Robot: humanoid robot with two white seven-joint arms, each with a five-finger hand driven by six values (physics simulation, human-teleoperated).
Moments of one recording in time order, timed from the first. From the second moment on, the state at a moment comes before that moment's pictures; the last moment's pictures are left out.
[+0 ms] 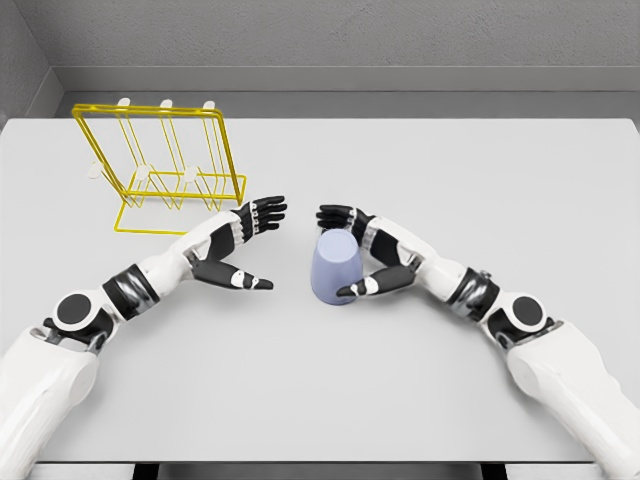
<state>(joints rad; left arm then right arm) -0.29 0.39 -0.42 -1.31 0.50 -0.18 -0.61 -0.42 -0.38 0.71 -1.12 -0.70 -0.45 0.61</state>
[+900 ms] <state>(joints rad) -0.27 0.25 -0.43 -1.31 0.42 -0.19 -0.61 -0.59 -0.71 0.58 -1.12 -0.57 -0.56 0.61</state>
